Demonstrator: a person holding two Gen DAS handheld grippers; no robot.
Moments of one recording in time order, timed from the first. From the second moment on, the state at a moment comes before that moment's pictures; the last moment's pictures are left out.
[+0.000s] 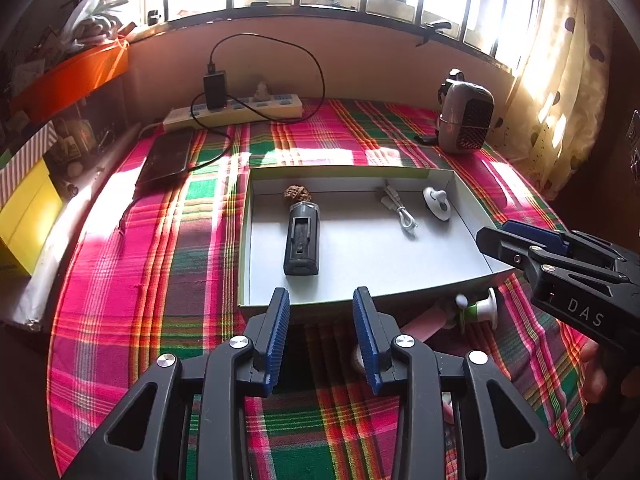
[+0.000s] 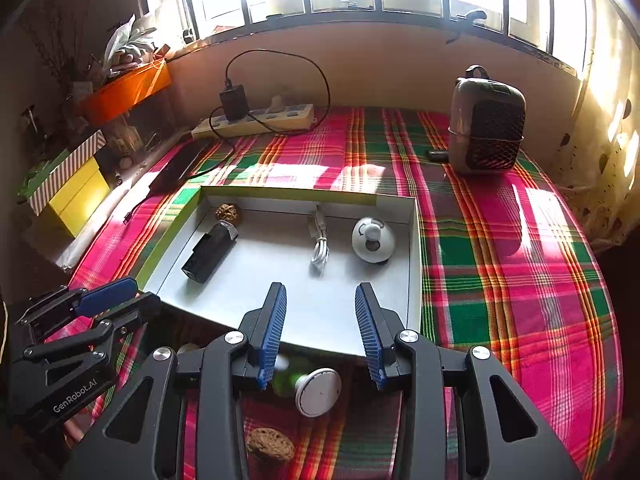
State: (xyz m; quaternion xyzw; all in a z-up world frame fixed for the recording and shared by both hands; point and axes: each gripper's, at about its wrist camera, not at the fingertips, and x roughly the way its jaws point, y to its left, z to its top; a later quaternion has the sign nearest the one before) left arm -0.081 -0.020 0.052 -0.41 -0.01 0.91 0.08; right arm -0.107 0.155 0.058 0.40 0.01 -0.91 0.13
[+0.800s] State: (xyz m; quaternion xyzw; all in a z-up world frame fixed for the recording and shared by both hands) left arm -0.030 -0.015 0.025 -0.43 -0.04 0.90 0.11; right arm -0.039 0.159 0.013 0.41 0.02 -0.89 0.19
